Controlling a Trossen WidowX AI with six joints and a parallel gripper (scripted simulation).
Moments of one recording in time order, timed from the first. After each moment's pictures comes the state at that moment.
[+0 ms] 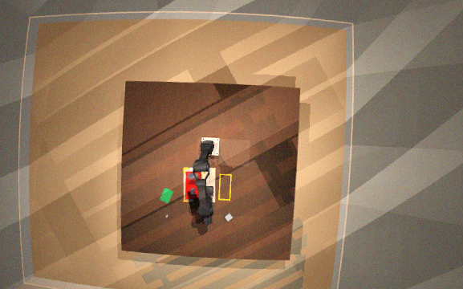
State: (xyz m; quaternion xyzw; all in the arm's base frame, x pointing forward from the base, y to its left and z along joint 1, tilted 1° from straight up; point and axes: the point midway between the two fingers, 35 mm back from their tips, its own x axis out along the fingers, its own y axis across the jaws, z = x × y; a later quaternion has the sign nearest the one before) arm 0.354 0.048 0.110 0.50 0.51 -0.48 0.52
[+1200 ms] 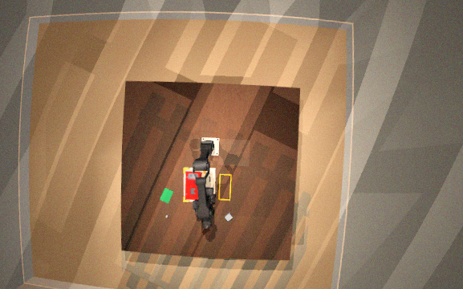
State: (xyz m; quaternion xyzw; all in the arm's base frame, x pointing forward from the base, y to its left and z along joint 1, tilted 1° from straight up) arm 0.352 0.050 0.148 0.50 0.50 -0.47 0.52
